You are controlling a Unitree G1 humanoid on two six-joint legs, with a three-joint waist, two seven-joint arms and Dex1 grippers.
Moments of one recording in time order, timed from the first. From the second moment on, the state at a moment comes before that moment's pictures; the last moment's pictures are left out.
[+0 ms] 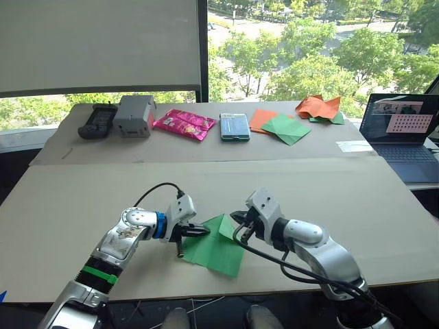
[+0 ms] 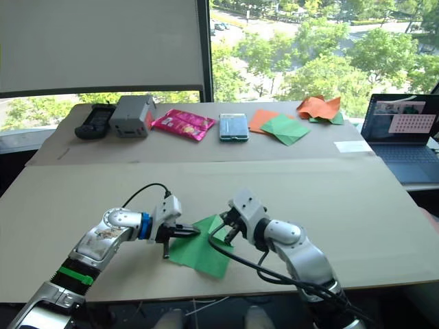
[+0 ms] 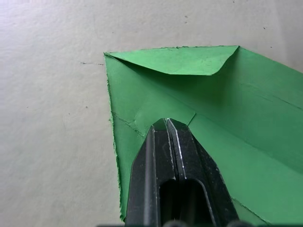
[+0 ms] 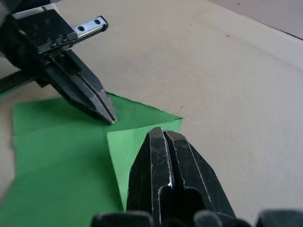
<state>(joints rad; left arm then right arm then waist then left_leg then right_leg) -0.40 0.56 -0.30 0.13 -0.20 0.36 -1.11 -0.13 -0.43 0.20 -0.64 0.22 0.91 0.60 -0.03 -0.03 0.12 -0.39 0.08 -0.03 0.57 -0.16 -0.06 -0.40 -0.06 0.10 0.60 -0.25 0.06</state>
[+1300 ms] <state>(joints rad) -0.46 0.50 -0.32 0.21 -0.16 0.33 -1.11 0.06 -0.52 0.30 -0.70 0.42 0.99 0.51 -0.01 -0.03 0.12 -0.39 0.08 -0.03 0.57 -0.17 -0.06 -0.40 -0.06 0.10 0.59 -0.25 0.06</state>
